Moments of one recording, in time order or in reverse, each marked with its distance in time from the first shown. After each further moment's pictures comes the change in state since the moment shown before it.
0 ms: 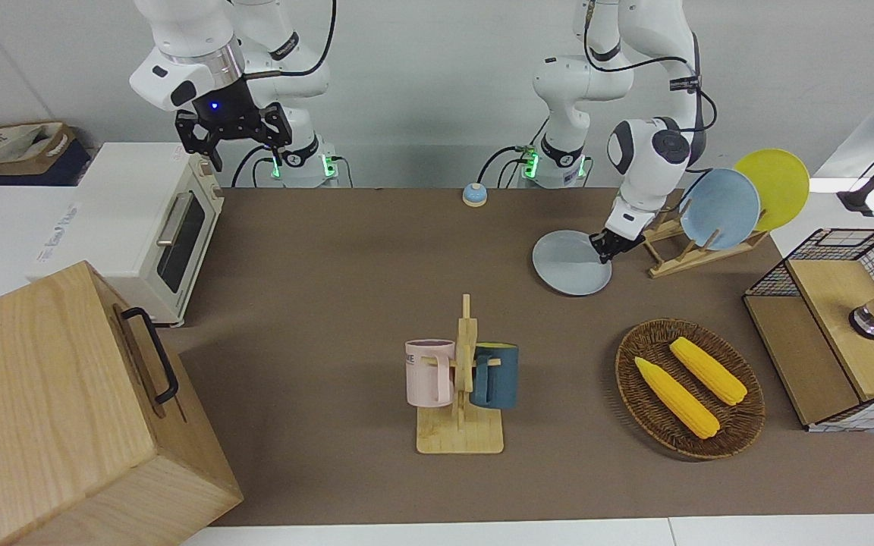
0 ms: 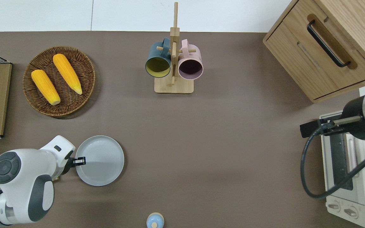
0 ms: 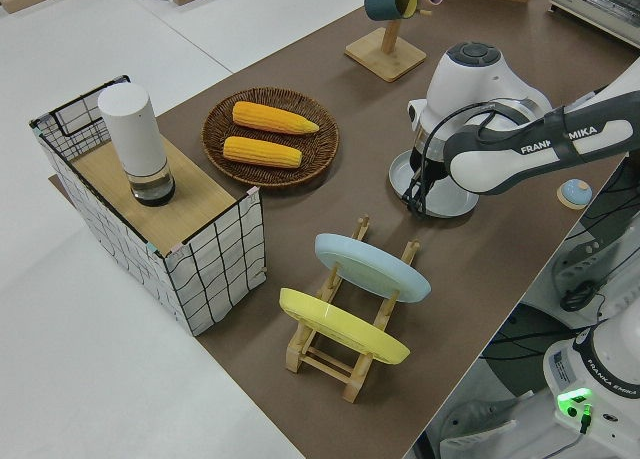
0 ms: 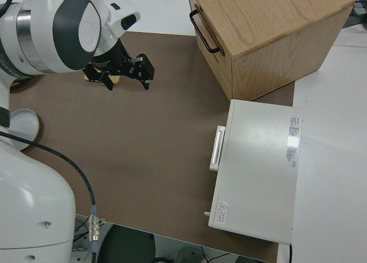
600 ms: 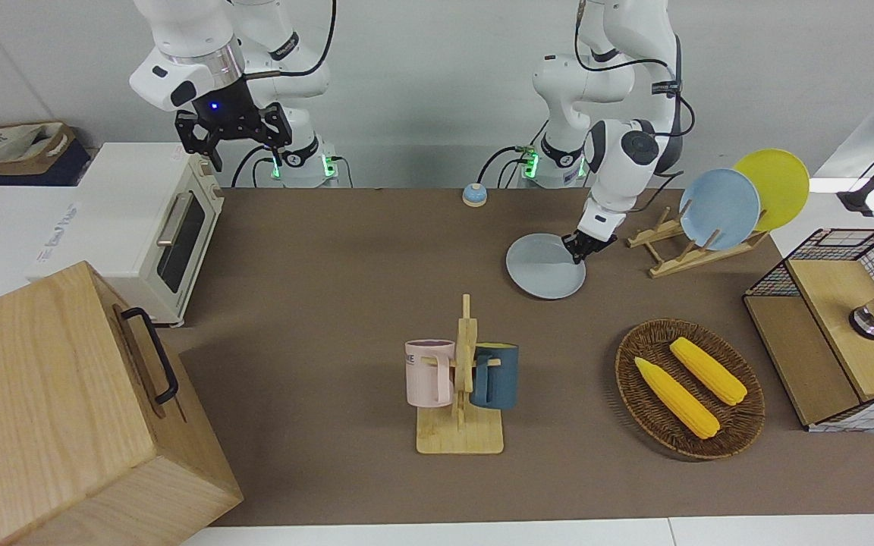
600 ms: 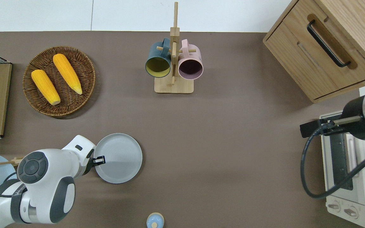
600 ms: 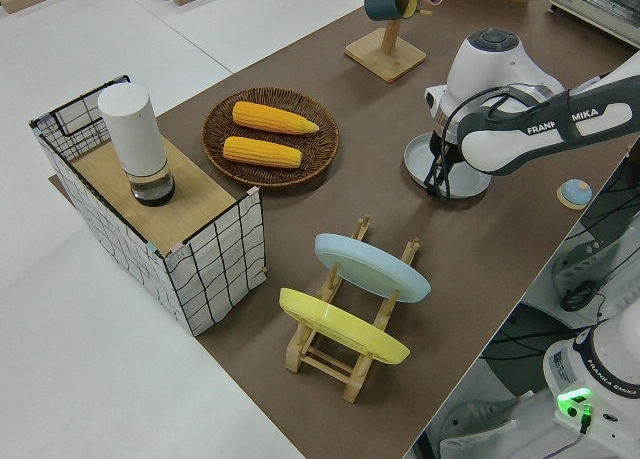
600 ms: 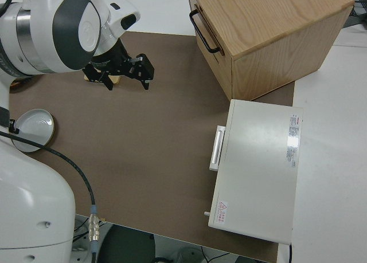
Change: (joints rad) left arm -0.144 0.006 -0.001 0.002 -0.046 0.003 -0.183; right arm 0.000 0.000 0.000 0.000 0.000 0.000 0.000
